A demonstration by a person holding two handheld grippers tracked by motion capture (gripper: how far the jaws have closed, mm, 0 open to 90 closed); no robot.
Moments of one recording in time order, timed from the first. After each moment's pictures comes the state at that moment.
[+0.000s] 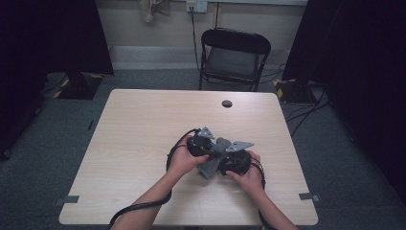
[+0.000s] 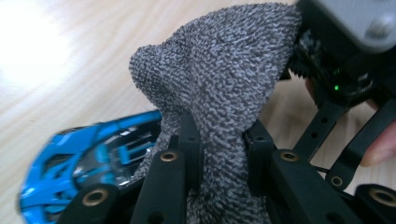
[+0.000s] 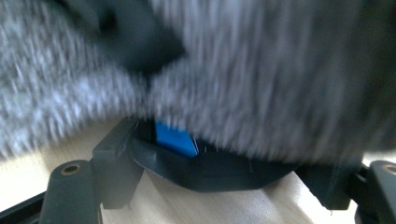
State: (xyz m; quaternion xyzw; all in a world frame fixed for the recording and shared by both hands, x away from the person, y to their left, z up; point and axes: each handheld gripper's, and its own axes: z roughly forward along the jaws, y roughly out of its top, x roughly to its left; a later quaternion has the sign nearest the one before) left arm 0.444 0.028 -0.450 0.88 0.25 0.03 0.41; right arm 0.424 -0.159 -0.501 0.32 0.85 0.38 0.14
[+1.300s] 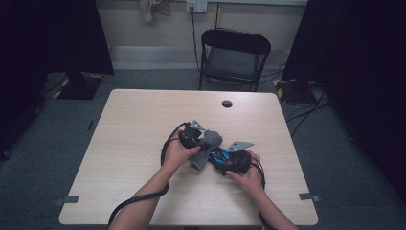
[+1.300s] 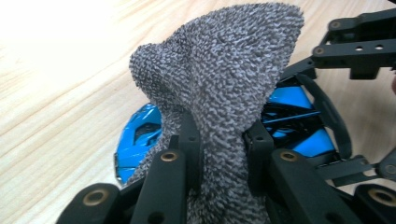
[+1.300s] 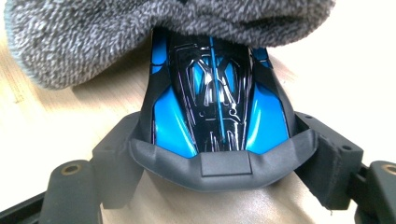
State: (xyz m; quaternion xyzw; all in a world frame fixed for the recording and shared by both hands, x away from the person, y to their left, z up) left arm 0.475 0.059 -0.456 0.86 0.32 0.07 0.39; right arm 0.424 -0.159 -0.501 0.32 0.85 0.38 0.14
